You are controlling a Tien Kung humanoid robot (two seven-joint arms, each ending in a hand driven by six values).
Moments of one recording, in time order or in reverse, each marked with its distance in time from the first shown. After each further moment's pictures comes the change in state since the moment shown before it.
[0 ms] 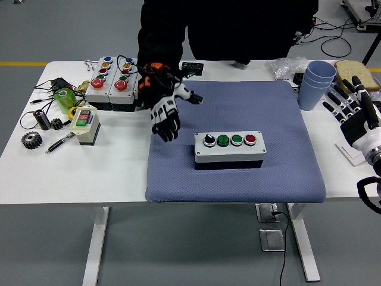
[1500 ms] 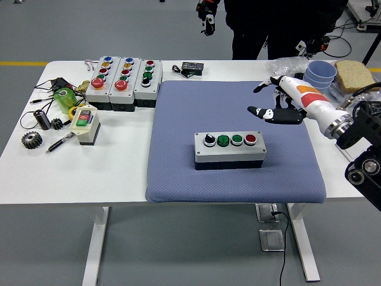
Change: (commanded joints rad) left arm 0.013 0.001 -0.005 0.000 -0.003 0.002 0.001; right arm 0.200 -0.020 -0.172 0.128 -1.440 0.102 -0.194
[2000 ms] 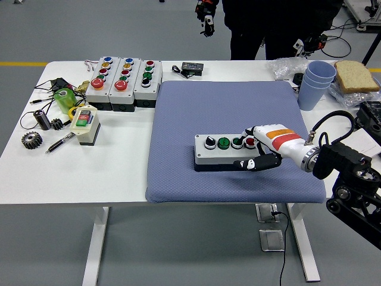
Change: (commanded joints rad) left arm -0.001 -0.001 -0.017 0.000 0.019 -0.001 0.004; right arm 0.025 0.023 -0.247 -0.022 -0.262 0.152 -0.064
